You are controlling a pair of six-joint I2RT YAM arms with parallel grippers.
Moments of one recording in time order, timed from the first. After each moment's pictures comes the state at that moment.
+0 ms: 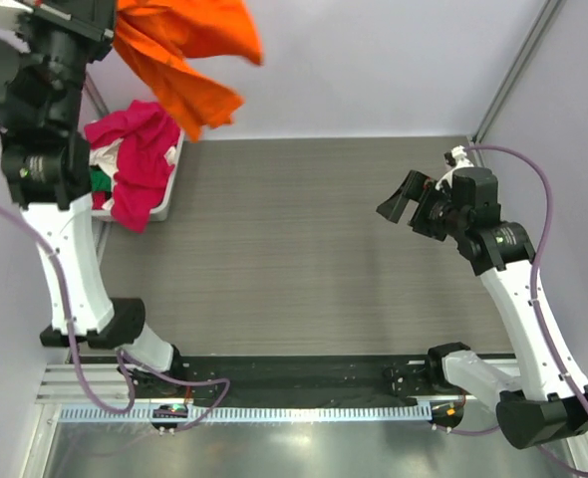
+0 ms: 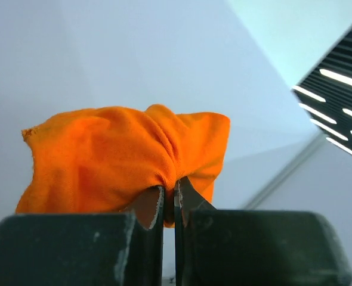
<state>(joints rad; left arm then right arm) -0.03 1.65 2.55 -0.50 0.02 -0.79 0.19 1.02 1.19 -0.76 -0.20 0.55</state>
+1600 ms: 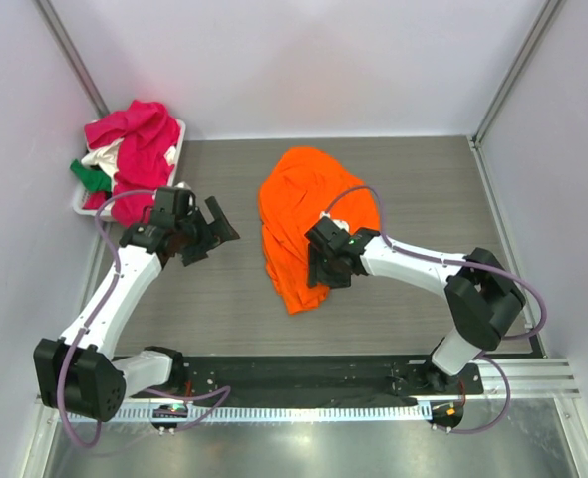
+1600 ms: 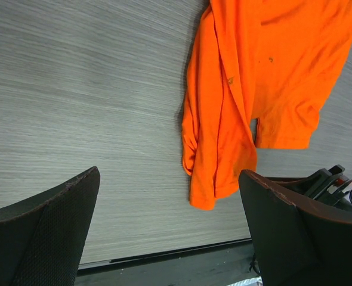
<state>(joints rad) -0.23 1.17 1.01 -0.71 0.12 -0.71 0.81 1.62 1.06 -0.60 0.09 0.80</state>
